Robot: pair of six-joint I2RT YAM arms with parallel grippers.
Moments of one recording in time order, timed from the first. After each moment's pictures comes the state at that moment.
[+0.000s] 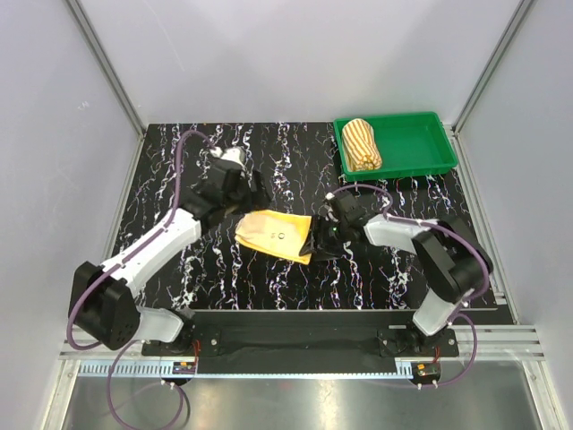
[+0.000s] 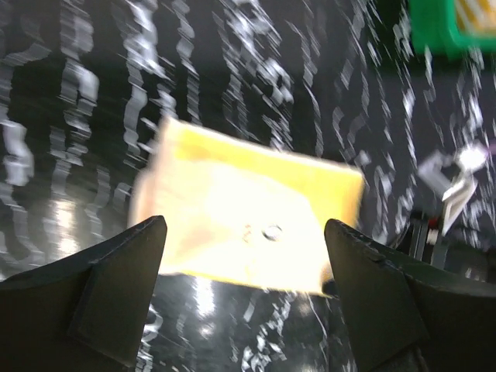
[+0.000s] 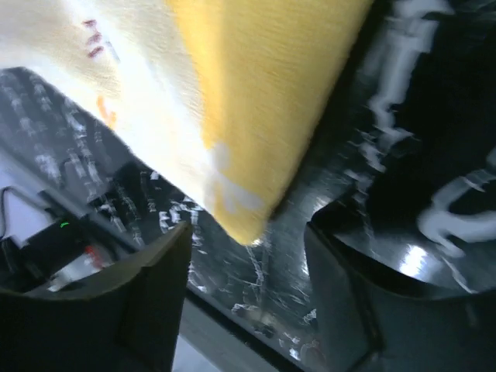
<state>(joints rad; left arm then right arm) -0.47 1.34 1.06 -0.41 -0.09 -0.55 0.58 1.74 0.85 -0.11 -0.44 0.77</state>
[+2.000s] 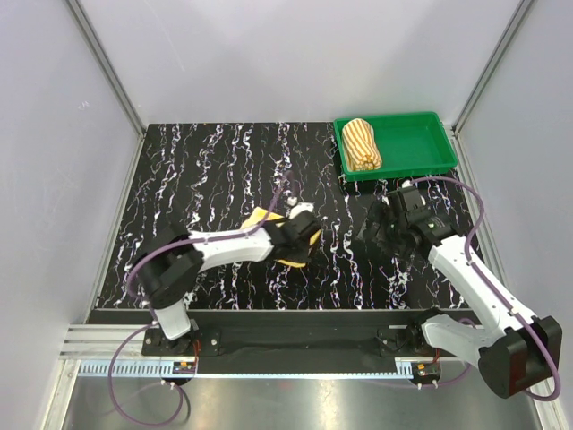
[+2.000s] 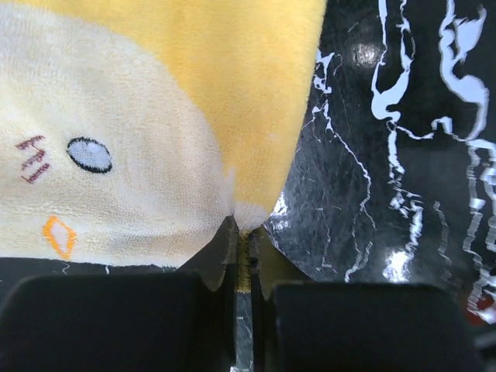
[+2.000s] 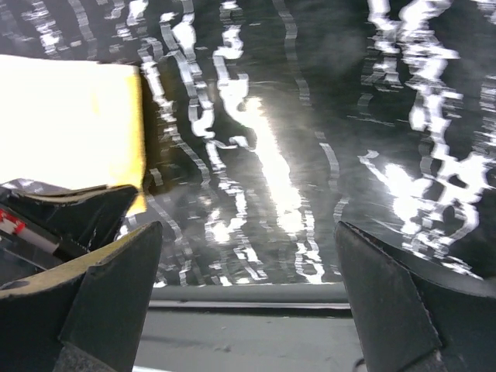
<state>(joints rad) -1.00 1.78 1.12 -0.41 -0.24 -0.72 0.37 1.06 0.88 -0.83 0.04 0.77</state>
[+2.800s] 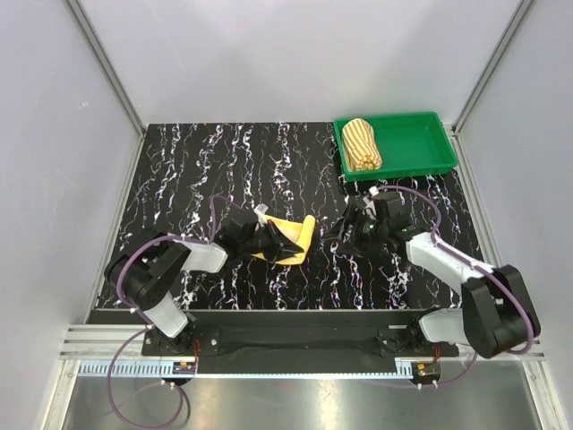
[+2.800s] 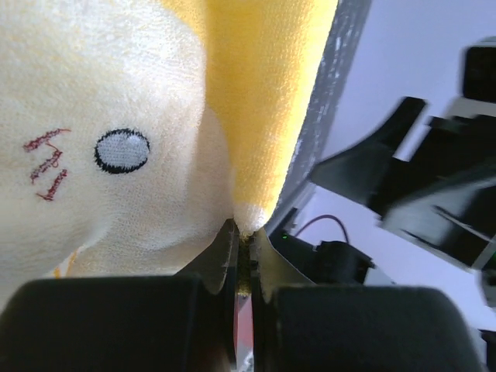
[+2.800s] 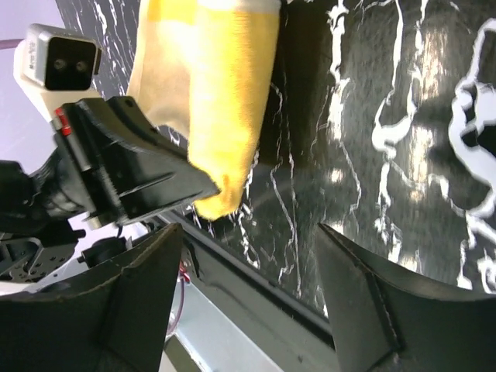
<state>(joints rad) -0.63 1.63 0.54 0.53 0.48 -1.29 0.37 1.28 0.66 -0.16 -0.51 0.87</state>
